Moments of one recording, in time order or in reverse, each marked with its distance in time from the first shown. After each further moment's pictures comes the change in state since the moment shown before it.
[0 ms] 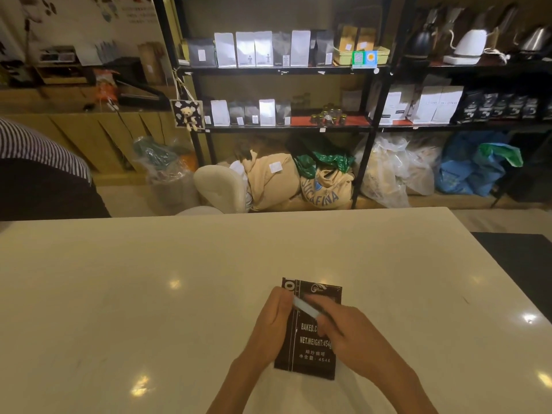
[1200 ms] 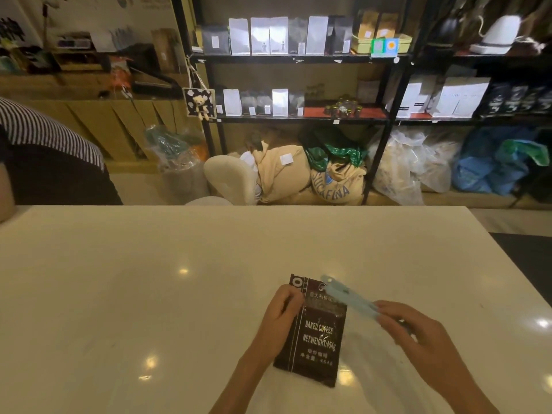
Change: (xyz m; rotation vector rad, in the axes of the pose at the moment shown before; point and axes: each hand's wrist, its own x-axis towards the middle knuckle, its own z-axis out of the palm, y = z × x) left_hand -0.002 -0.004 -0.001 -0.068 -0.018 -0.092; right_hand -0.043 0.055 -0.042 0.321 0.309 0.093
